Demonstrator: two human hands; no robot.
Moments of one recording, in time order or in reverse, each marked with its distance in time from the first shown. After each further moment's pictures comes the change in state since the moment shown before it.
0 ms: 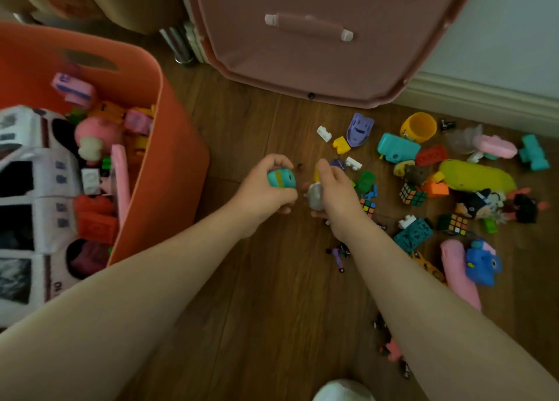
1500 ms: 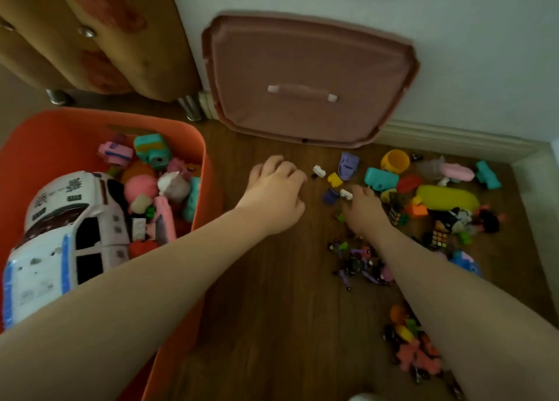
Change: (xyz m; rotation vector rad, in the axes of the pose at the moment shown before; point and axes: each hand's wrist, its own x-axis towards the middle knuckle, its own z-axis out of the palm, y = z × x) left_hand -0.022 0.072 -0.036 1.254 -0.006 0.502; right_hand 0.018 -0.012 -0.043 -1.017 0.217 -0.250
